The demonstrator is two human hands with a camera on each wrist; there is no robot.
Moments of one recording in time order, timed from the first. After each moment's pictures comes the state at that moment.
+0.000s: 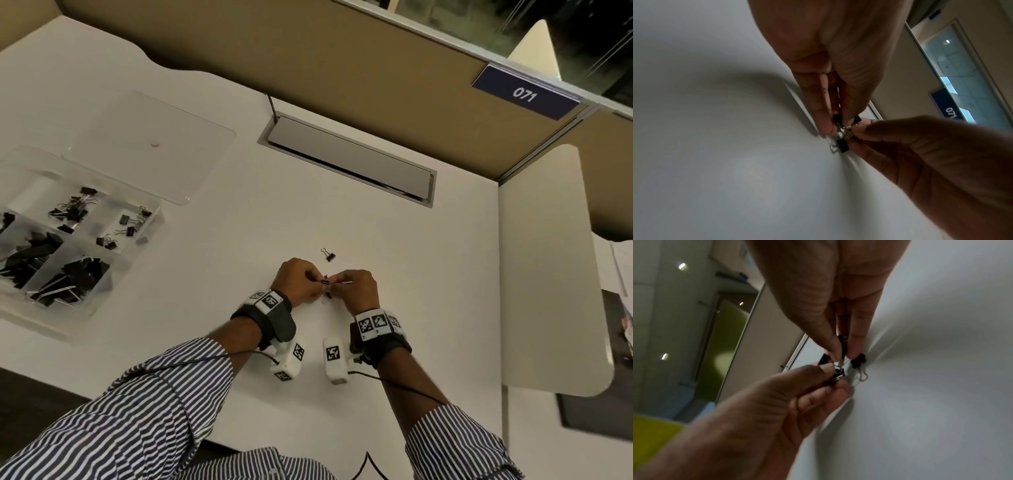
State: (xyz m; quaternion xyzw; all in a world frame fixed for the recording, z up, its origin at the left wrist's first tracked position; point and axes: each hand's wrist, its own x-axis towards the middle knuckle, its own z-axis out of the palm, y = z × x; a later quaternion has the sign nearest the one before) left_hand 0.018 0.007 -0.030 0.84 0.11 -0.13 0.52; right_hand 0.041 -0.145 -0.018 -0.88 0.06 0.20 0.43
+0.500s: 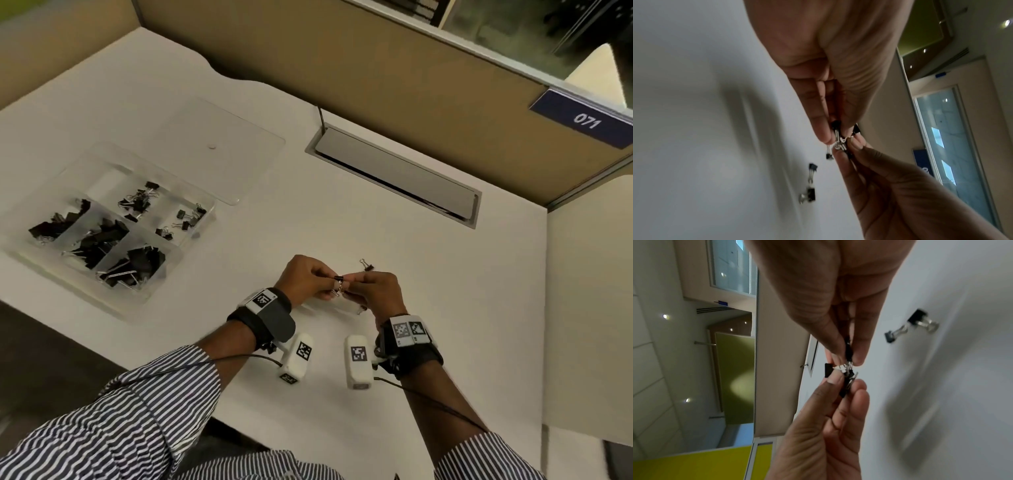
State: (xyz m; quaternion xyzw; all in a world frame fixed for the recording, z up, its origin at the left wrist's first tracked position) left_hand -0.010 0.067 0.008 0.69 0.19 -0.12 0.69; right_hand 0.032 -0.100 0.019 -0.72 0.09 0.27 0.63
